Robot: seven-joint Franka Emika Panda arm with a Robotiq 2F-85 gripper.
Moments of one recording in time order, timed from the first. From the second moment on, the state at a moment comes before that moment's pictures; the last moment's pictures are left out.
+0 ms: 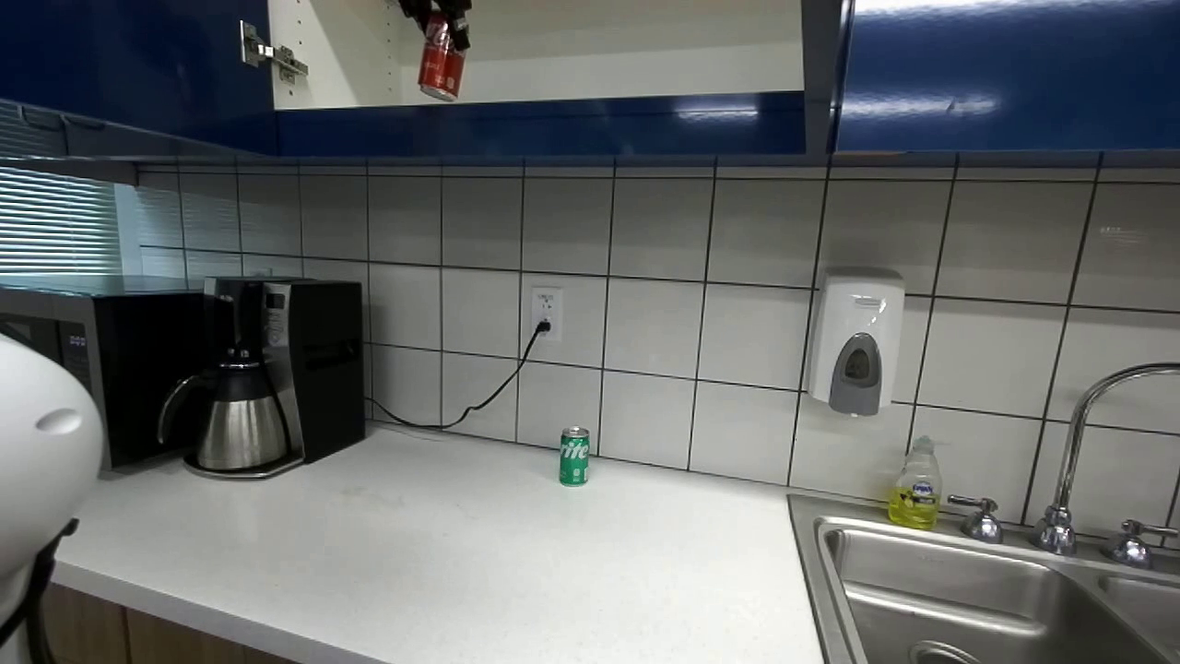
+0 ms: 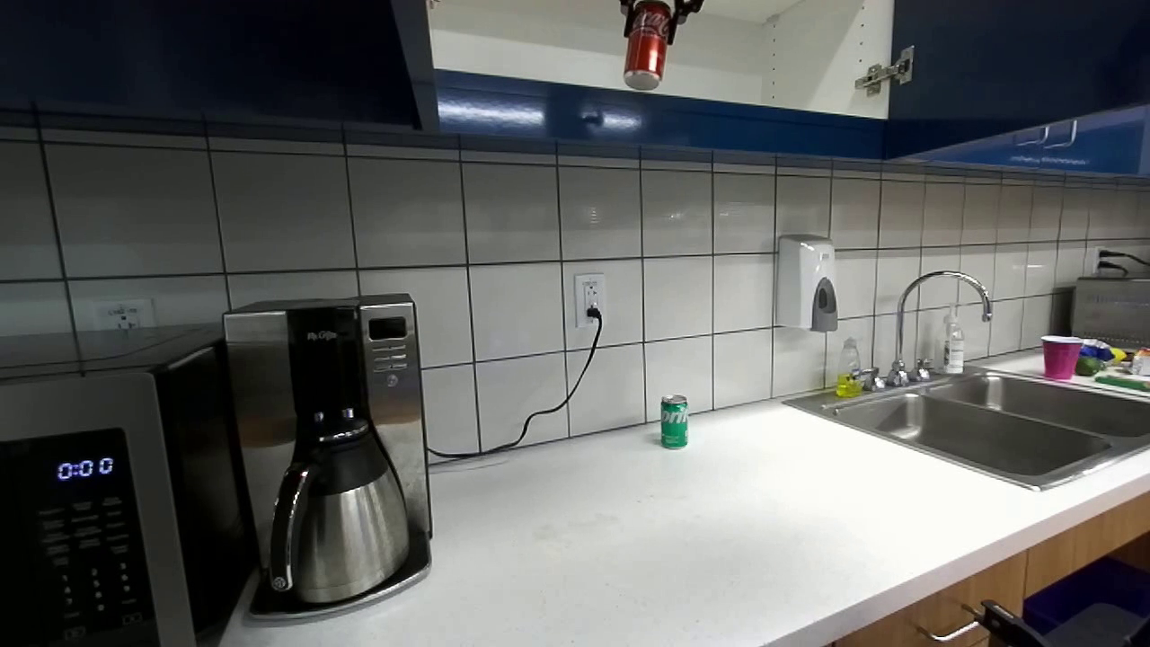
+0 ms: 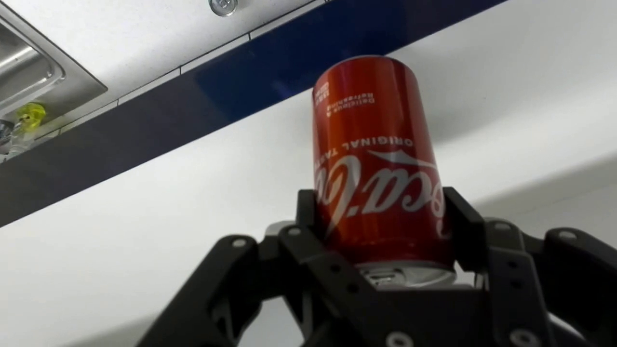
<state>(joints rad) 0.00 -0.10 0.18 -1.25 -0.17 1.78 0.55</state>
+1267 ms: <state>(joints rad) 0.03 0.10 0.18 -1.01 -0.28 1.72 0.59</state>
